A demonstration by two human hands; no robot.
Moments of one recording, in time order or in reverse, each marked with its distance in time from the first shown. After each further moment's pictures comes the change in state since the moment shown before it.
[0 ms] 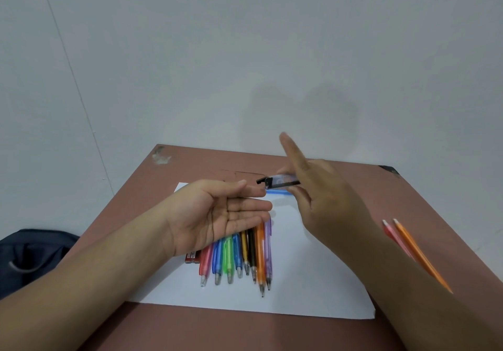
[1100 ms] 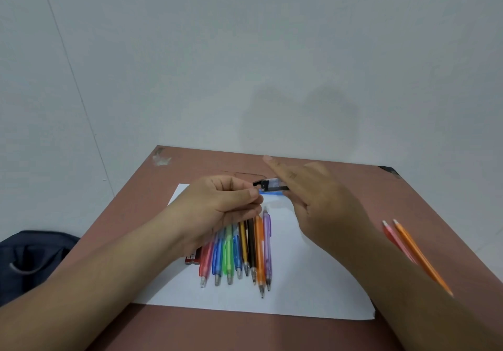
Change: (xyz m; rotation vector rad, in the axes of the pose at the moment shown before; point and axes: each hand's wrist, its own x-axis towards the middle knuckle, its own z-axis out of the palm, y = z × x) left_hand 0.000 -0.006 0.007 0.263 0.175 0.269; right_hand -0.003 0.013 0.011 -0.105 0.022 -0.173
